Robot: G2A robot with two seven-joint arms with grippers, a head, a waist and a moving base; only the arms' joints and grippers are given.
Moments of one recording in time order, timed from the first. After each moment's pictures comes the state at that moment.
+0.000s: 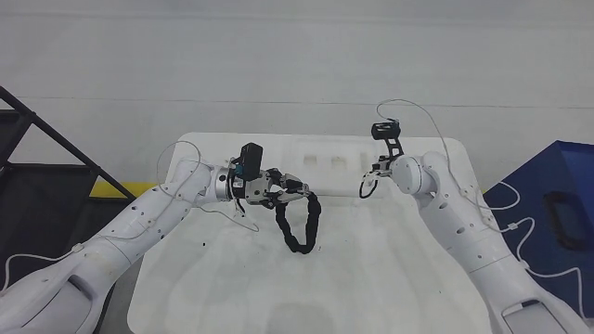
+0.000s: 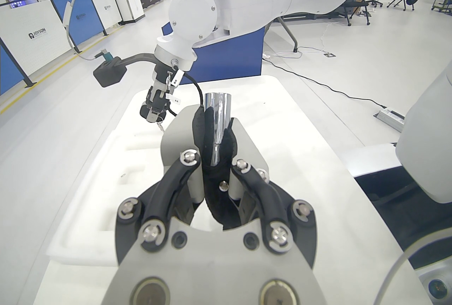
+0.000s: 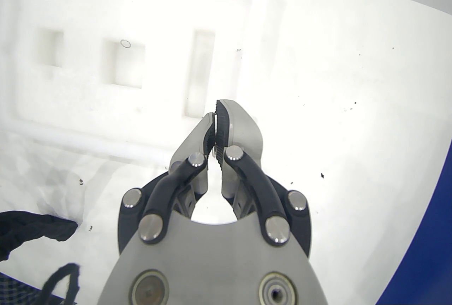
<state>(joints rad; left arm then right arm) 0.73 -0.88 -0.54 -1.21 1.34 -1.01 0.81 -0.83 -1.27 0.94 -1.17 -0.92 0.23 0.92</state>
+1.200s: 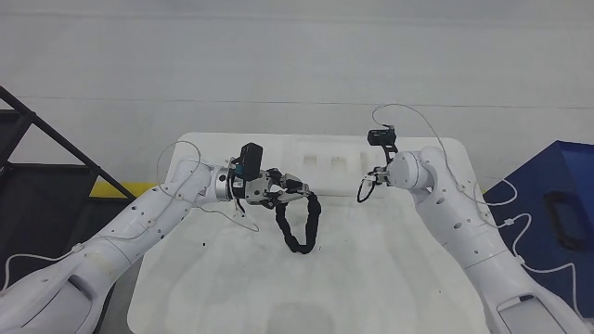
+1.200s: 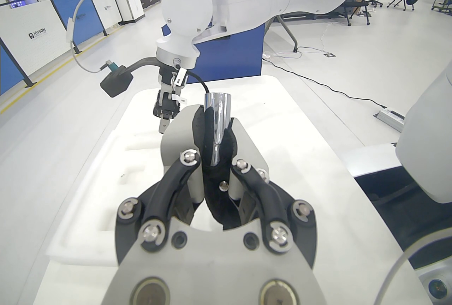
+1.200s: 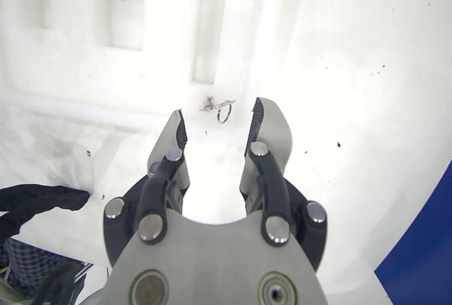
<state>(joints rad) 0.73 -0.88 -0.54 -1.21 1.34 -1.01 0.81 -0.80 -1.30 0.95 -1.14 -0.90 0.26 1.12</state>
